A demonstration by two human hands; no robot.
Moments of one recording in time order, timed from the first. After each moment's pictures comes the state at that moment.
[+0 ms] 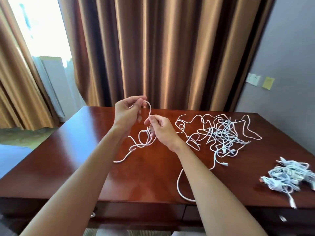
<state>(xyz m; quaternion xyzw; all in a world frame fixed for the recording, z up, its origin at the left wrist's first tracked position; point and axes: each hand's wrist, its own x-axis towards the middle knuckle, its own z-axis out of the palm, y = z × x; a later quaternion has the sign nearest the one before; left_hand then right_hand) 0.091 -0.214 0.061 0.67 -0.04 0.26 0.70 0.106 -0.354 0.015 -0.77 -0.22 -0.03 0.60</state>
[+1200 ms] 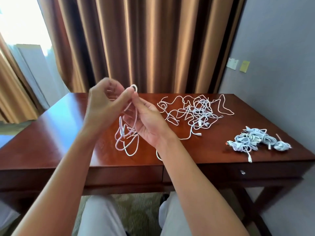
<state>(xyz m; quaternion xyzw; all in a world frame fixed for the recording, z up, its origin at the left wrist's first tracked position) -0.050 -0.254 0.079 0.76 -0.08 0.32 0.56 -0.035 -0.378 0.054 -0.46 -0.17 0.16 0.86</state>
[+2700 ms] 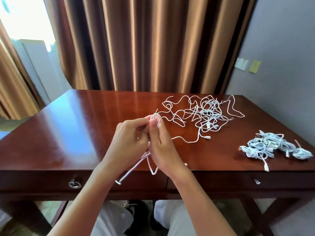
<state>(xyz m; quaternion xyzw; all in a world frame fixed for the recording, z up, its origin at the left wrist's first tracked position) -0.058 -0.283 0.004 0.83 -0.17 0.24 0.47 -0.047 -0.396 -0.019 -0.71 -0.23 -0.07 0.66</state>
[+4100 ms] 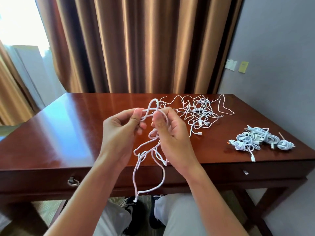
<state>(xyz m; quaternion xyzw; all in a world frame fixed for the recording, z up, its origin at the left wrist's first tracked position) -0.083 -0.307 0.029 0.56 -0.03 0.17 0.81 -0.087 -0.431 0.017 -0.65 -0.26 -0.14 0.70</state>
